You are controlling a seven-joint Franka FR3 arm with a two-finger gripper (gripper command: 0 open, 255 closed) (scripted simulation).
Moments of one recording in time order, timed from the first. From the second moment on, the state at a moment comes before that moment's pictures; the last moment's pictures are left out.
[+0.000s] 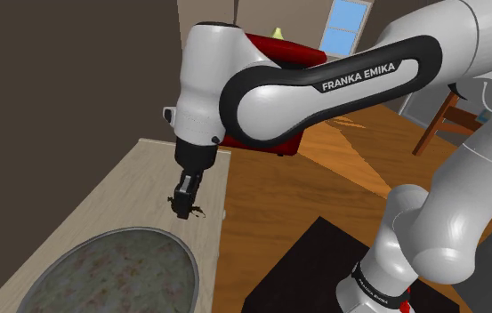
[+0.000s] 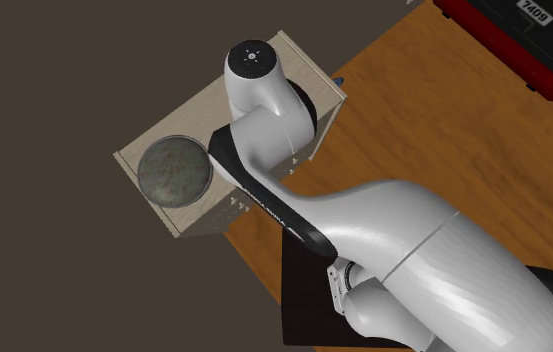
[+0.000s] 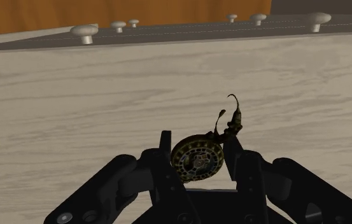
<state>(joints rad) 0.40 -0.15 0.30 -2.15 0.10 2.10 -0.02</state>
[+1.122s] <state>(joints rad) 0.40 -0.18 0.29 -1.98 0.11 1.89 -0.02</state>
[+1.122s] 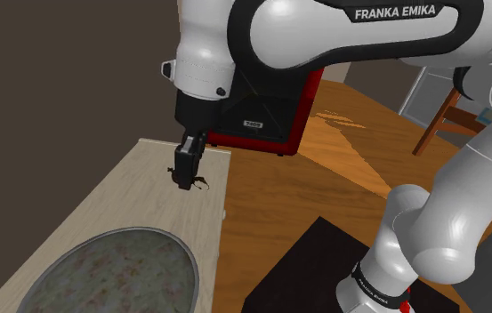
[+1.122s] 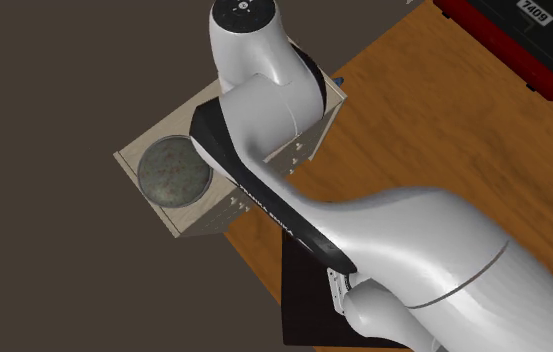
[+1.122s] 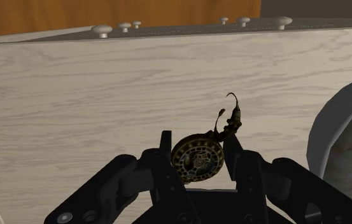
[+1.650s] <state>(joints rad) 0.40 -0.18 0.29 -1.87 0.10 1.78 -0.01</state>
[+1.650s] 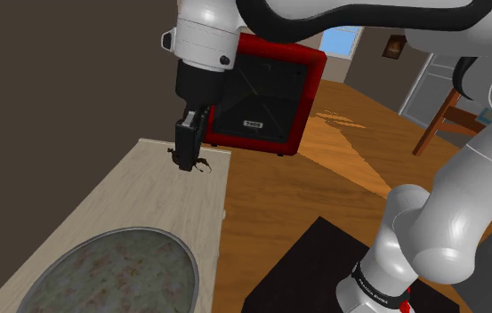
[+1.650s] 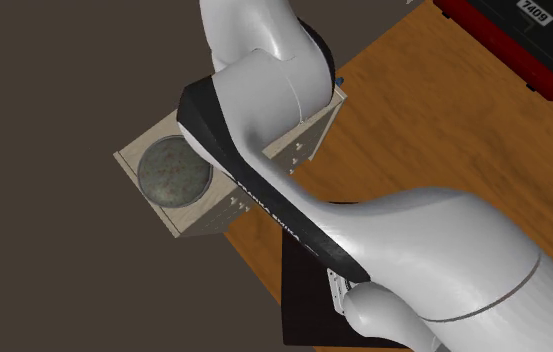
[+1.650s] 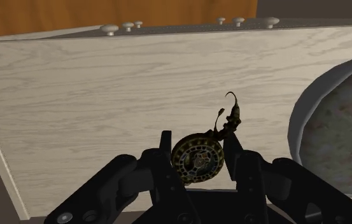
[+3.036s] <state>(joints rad) 0.54 0.00 0.48 -1.55 0.02 1.65 0.35</state>
